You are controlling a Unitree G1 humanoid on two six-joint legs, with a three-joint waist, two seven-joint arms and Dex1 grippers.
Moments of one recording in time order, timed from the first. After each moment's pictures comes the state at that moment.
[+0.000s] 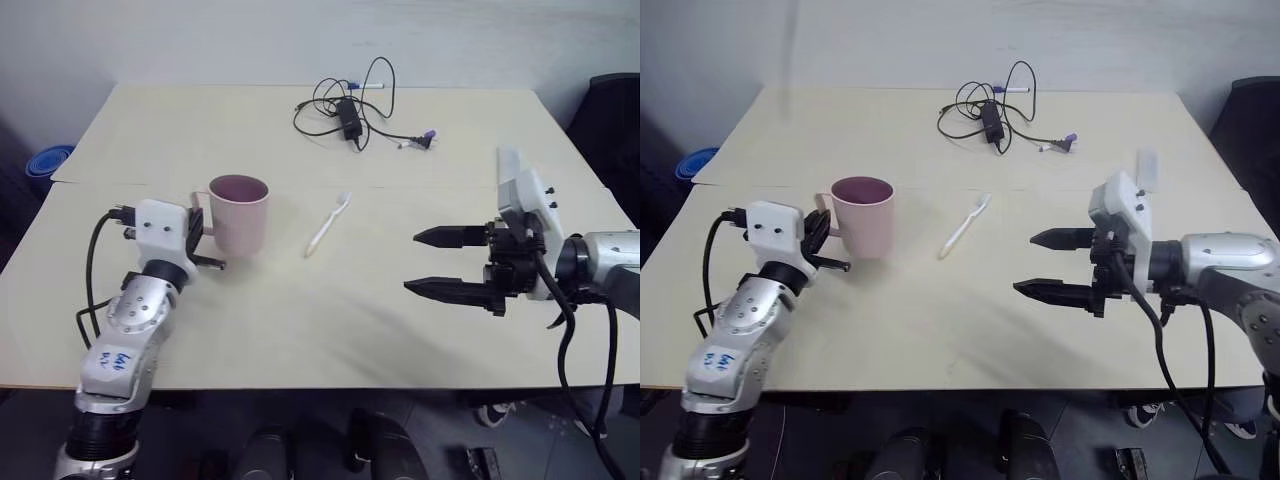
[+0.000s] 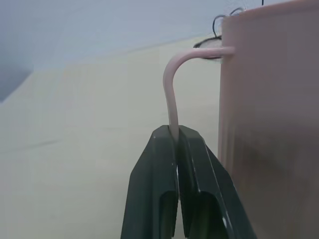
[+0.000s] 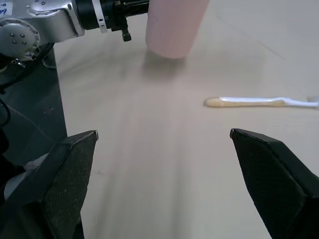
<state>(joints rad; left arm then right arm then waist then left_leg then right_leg) -0.21 0.46 0.08 -0.37 -0.23 0.42 0.11 -0.45 -1.00 -0.15 -0.45 0.99 0.94 0.87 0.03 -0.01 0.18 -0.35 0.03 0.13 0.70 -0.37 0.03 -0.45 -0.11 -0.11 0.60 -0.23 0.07</state>
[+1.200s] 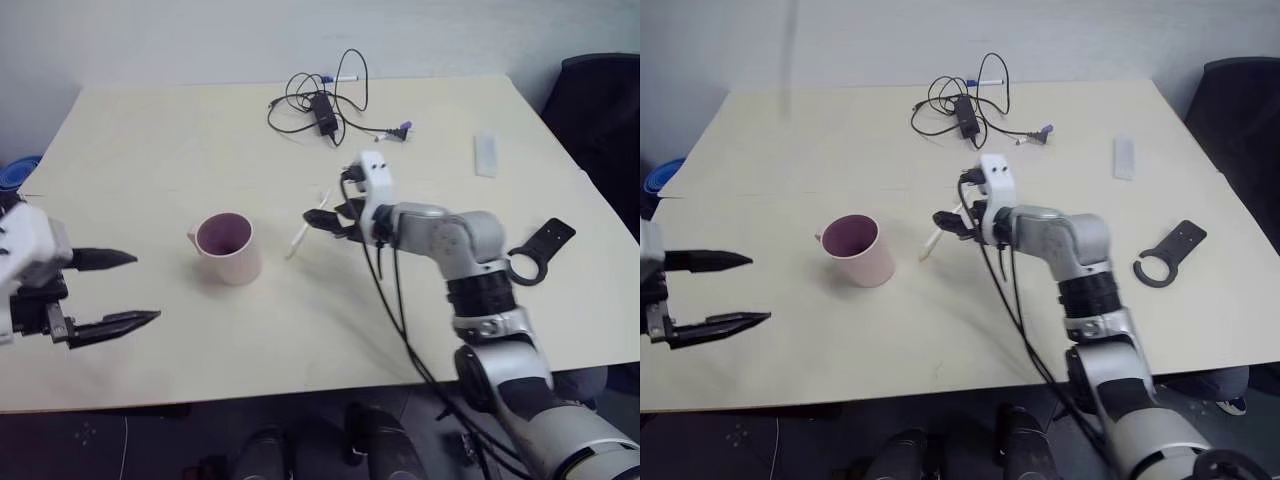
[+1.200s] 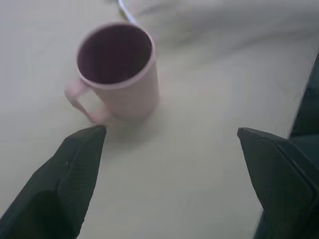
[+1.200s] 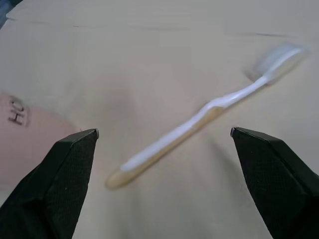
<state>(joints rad) 0.12 1.22 0.80 -0.46 -0.72 0.78 -1.07 -1.02 -0.12 0.01 0.39 0.56 1.03 0.21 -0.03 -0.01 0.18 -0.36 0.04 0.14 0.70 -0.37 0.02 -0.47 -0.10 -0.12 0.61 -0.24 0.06</state>
